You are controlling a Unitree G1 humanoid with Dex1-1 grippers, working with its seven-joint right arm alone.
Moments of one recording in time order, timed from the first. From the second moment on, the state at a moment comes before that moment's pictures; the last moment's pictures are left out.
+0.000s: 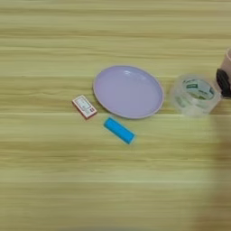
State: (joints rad) arm -0.31 -0.51 -0.46 0.50 0.22 0.01 0.35
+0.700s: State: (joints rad) arm -0.29 -0.55 -0.53 0.38 0.27 0.06 0.34
